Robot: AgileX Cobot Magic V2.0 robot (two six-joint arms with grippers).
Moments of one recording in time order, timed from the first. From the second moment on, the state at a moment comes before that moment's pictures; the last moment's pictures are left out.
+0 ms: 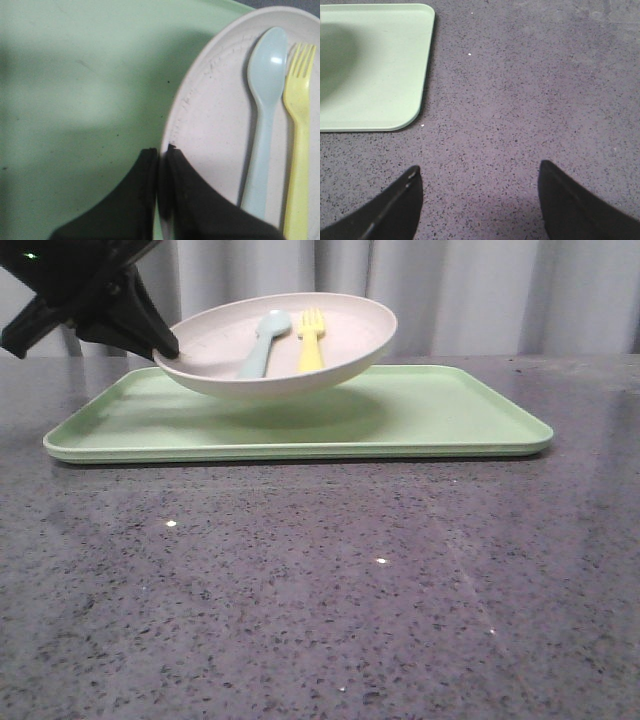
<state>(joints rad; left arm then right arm) -0.21 1.73 -1.30 -0.80 0.63 0.16 0.09 0.62 -0.65 0.00 0.64 0.11</state>
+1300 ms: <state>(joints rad) -0.22 1.67 -1.30 -0.70 0.60 0.16 0.09 0.62 -0.65 0.01 0.64 0.11</state>
